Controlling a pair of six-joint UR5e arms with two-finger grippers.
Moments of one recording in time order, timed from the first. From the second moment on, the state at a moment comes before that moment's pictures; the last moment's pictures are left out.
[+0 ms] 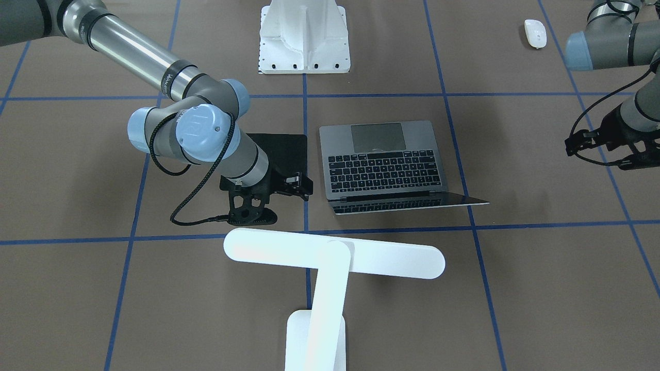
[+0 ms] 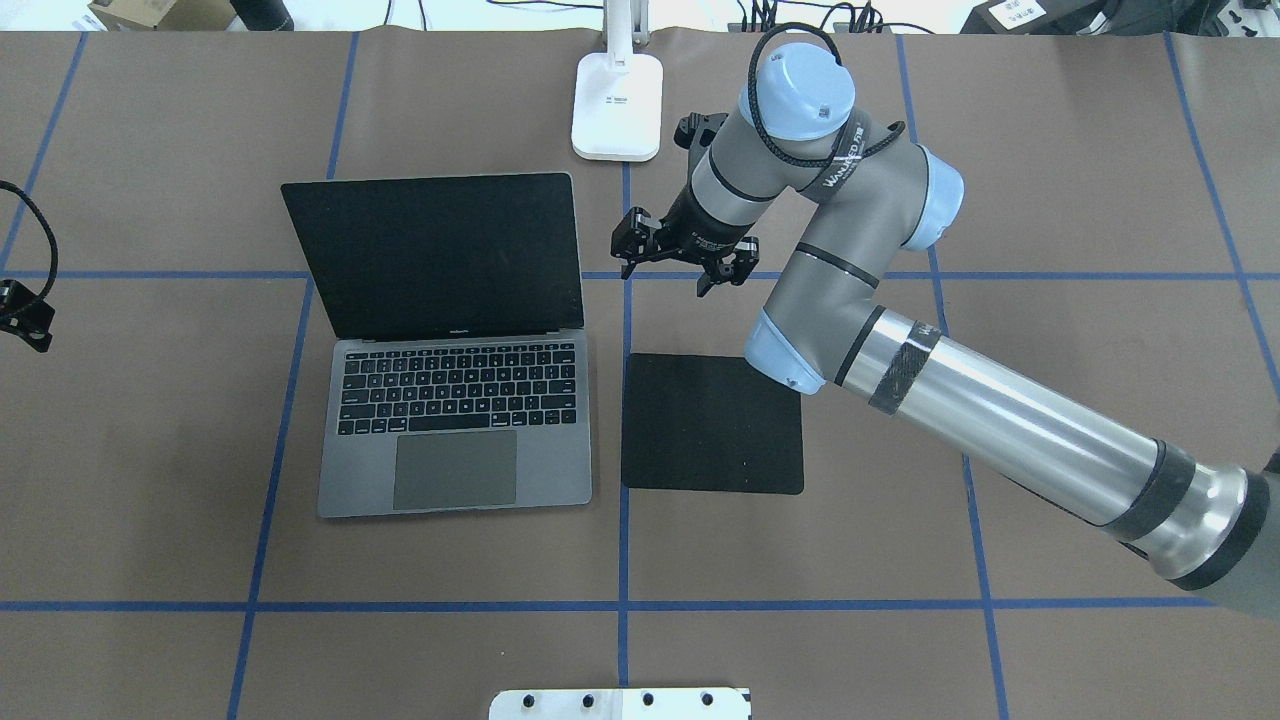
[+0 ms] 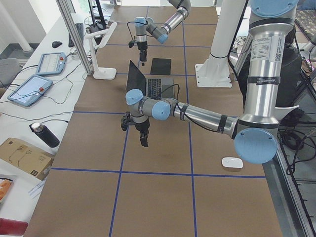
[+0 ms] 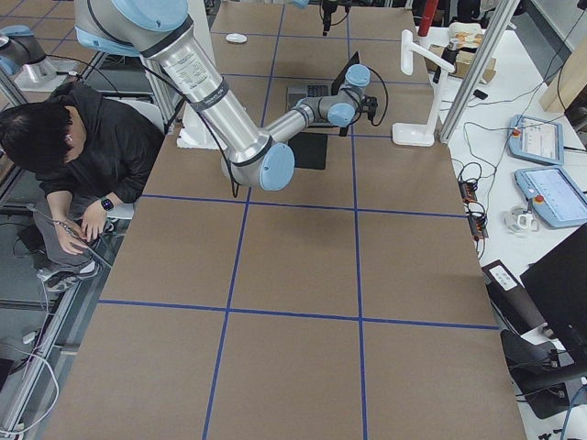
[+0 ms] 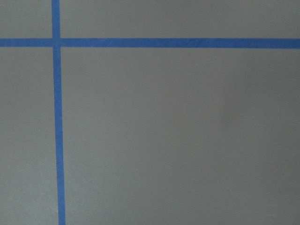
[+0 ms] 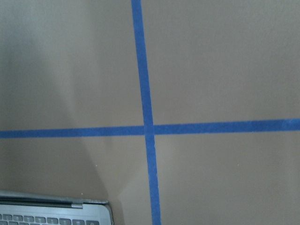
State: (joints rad) left arm -1.12 -1.59 -1.76 -1.57 -2.20 -0.50; right arm 0.73 -0.76 1.25 -1.11 2.22 1.27
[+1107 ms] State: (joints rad) left arm -1.11 -1.11 -1.90 -2.16 -2.23 -0.78; right arm 0.96 -0.99 1.58 -1.68 2.30 0.83
